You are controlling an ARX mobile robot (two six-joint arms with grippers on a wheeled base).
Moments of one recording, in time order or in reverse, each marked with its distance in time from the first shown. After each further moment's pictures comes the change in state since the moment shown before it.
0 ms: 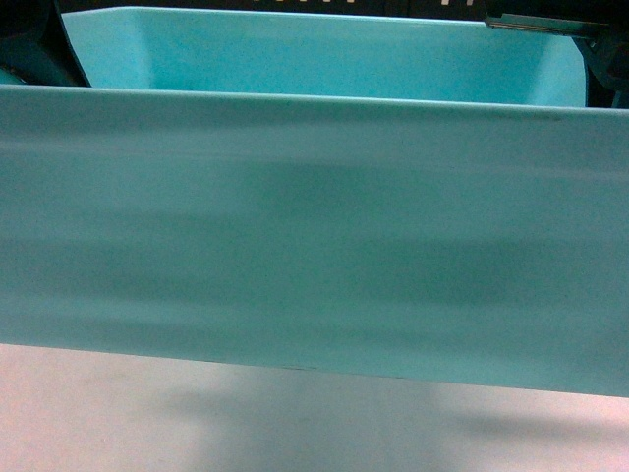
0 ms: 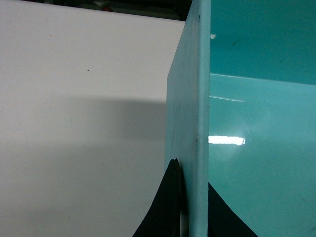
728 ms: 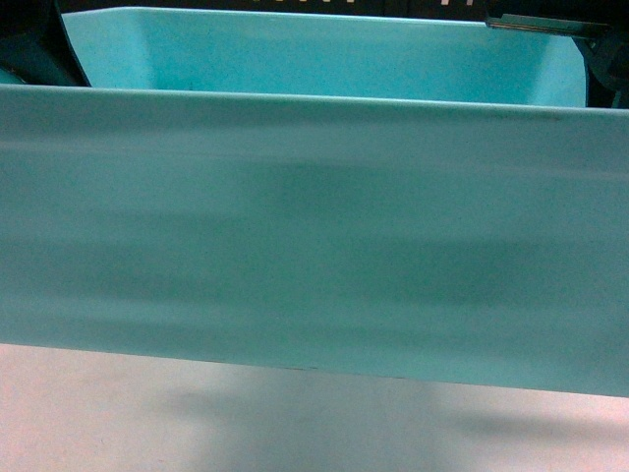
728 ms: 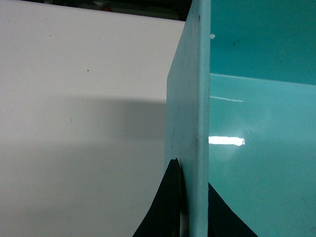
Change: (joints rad) left arm 0.000 0.000 0.000 0.000 0.000 0.000; right arm 0.000 0.000 0.000 0.000 0.000 0.000
